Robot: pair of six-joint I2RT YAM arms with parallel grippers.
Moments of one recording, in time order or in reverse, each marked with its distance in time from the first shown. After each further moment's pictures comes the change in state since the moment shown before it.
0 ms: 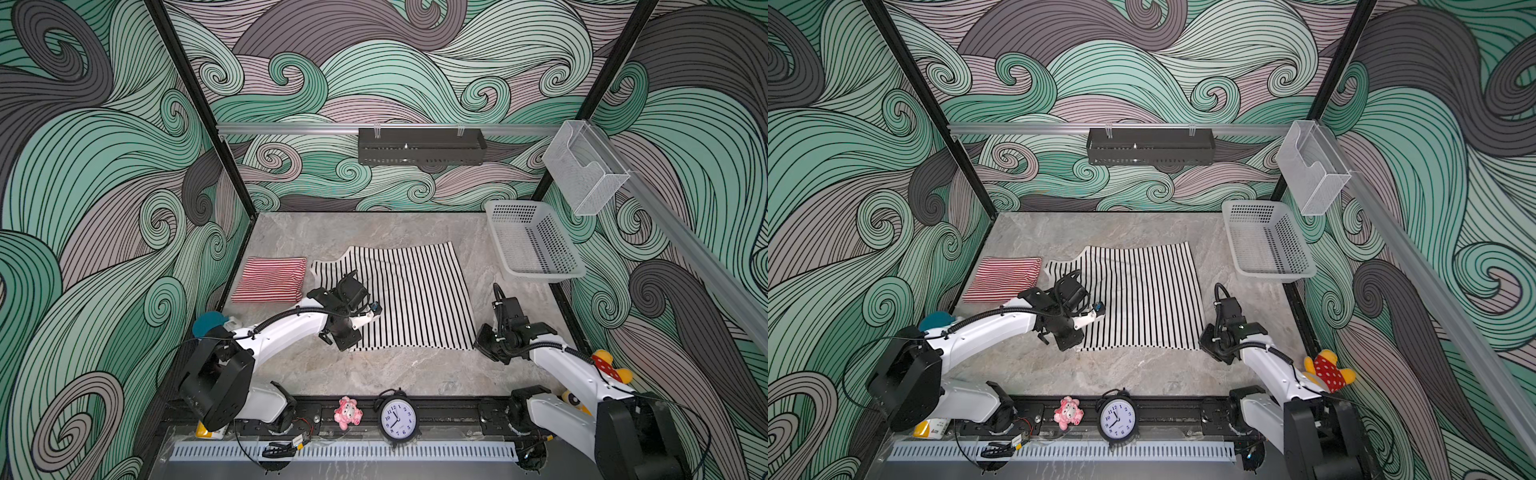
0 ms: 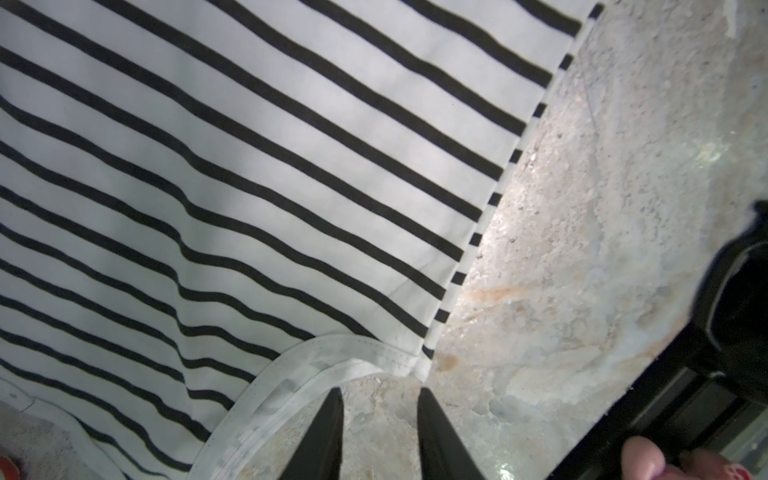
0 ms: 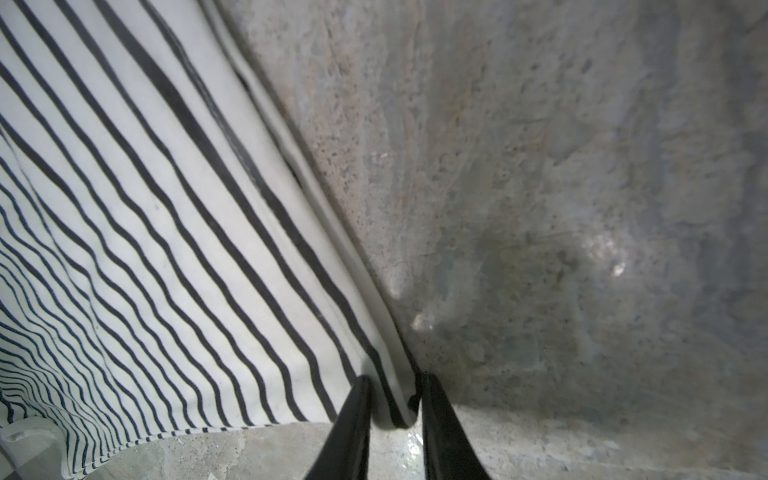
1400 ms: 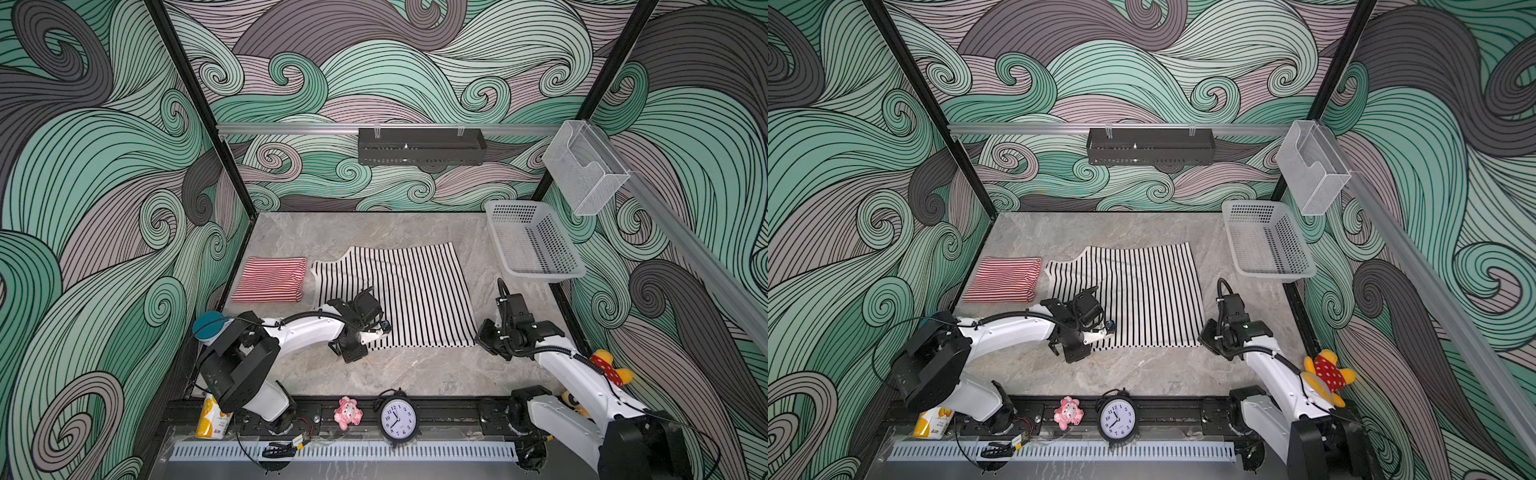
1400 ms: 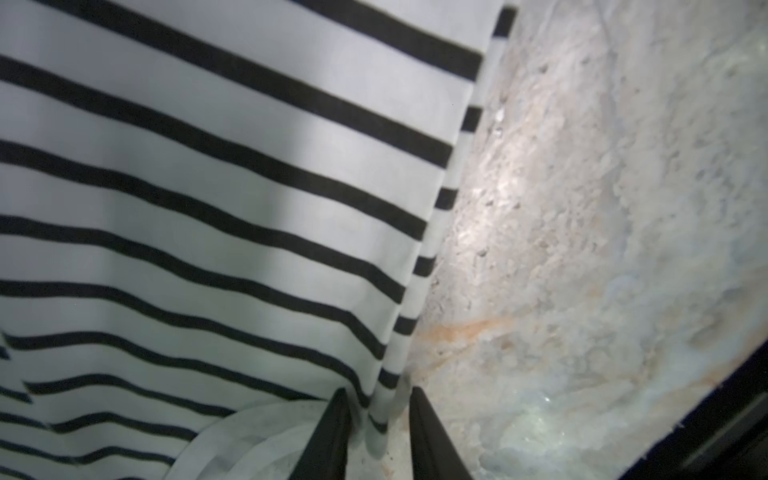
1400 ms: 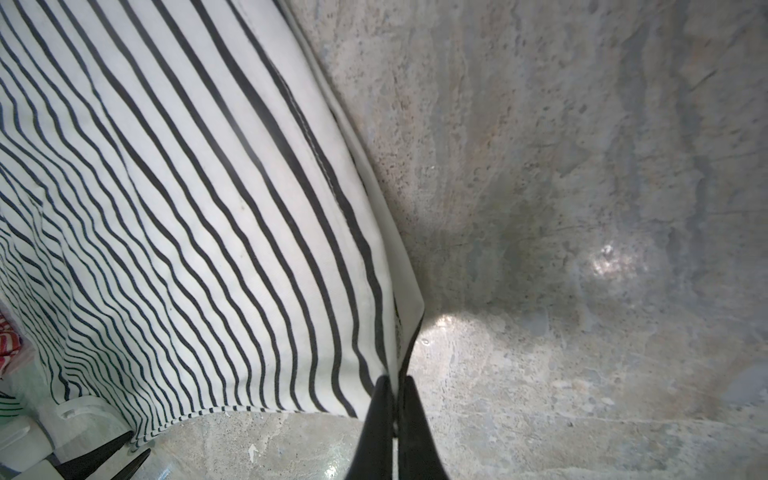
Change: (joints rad) left arm -0.137 0.126 -0.050 0.077 -0.052 0.026; right arm -0.001 -0.083 0.058 -0.078 -0.007 -0.006
